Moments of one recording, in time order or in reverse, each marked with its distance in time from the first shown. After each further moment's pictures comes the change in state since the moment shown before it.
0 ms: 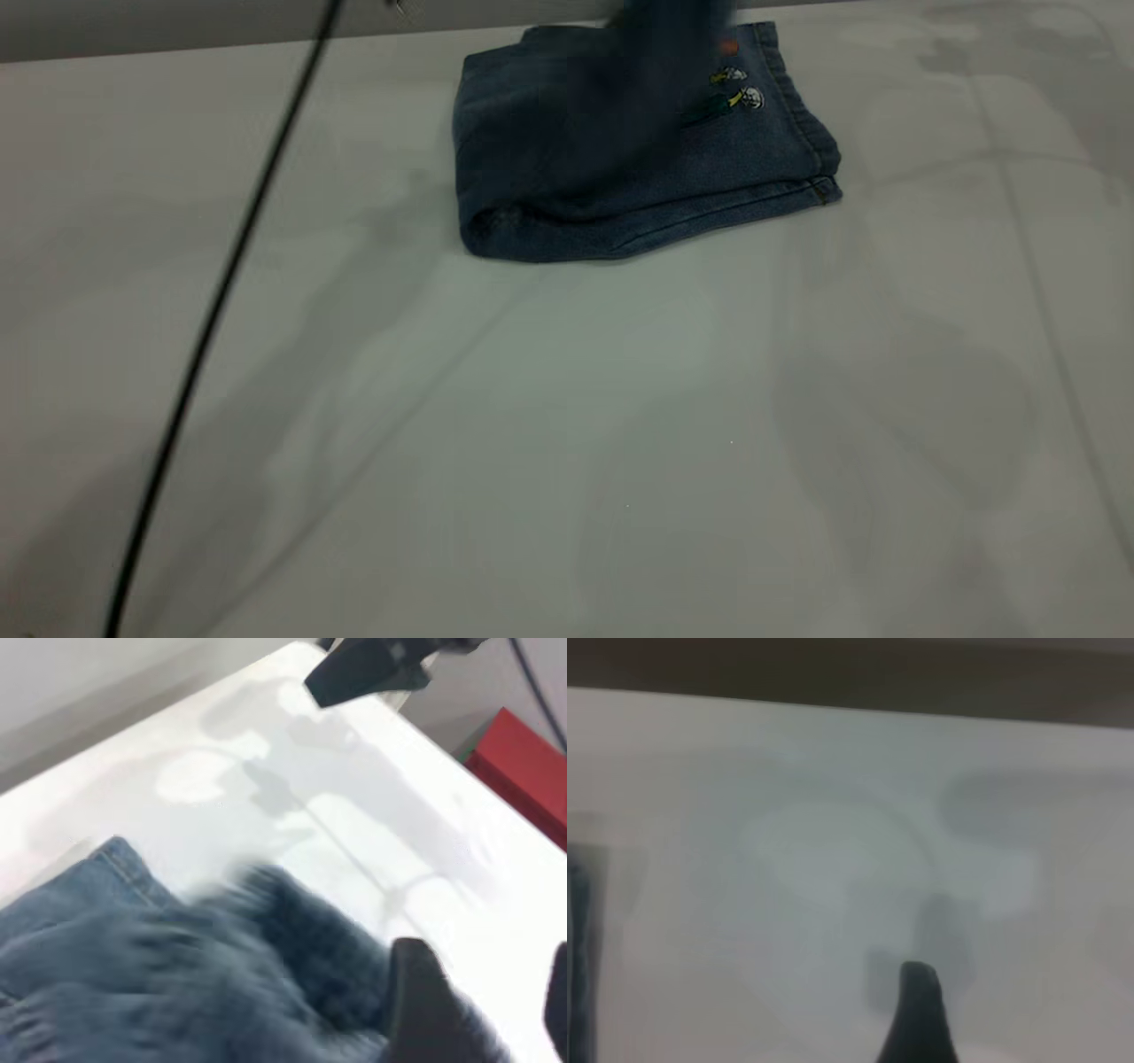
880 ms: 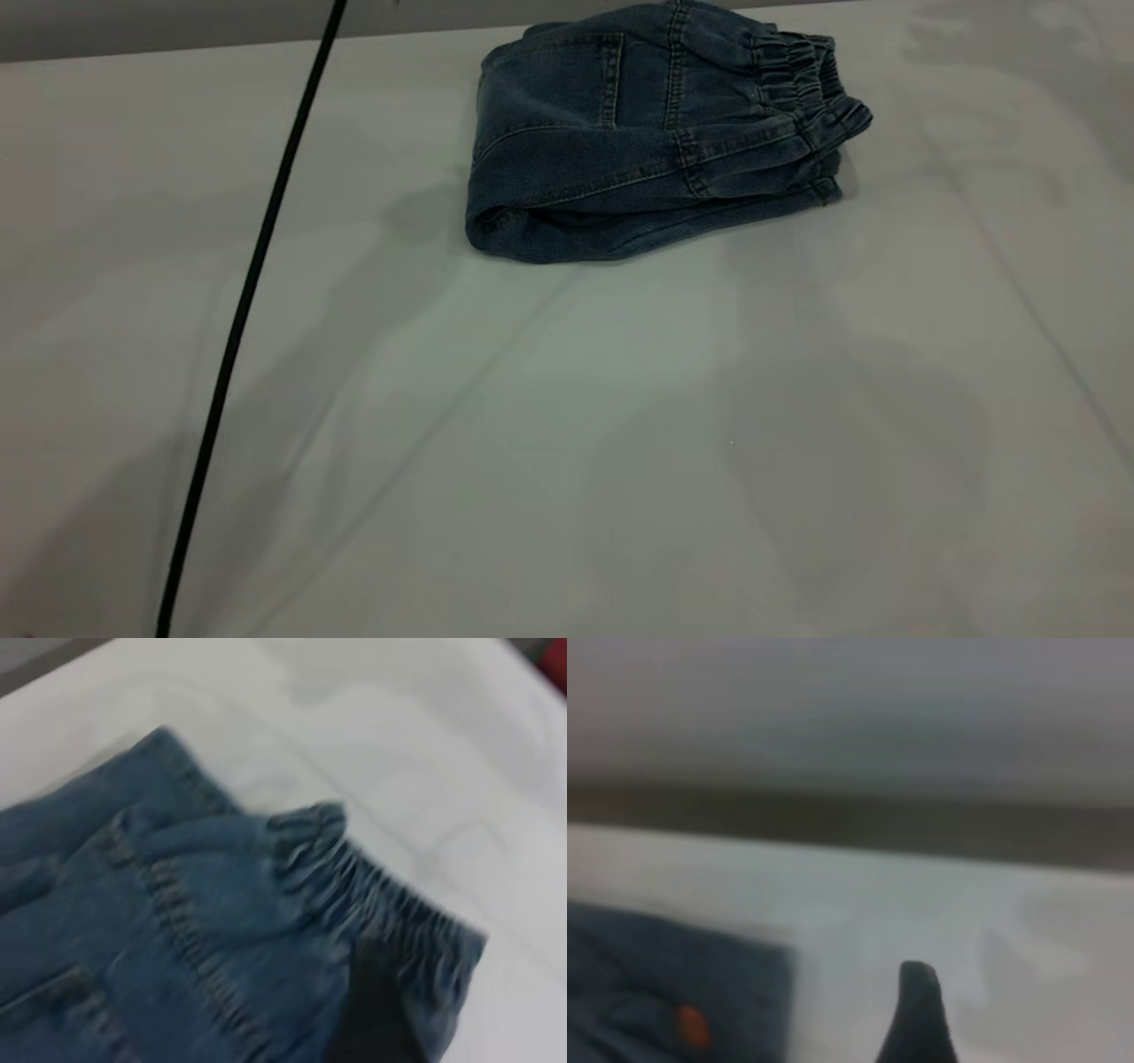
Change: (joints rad) left arm -0.011 0.020 -0.167 0.528 0.117 -0.509; right arm 0.000 -0.206 0.000 0.157 0.001 0.010
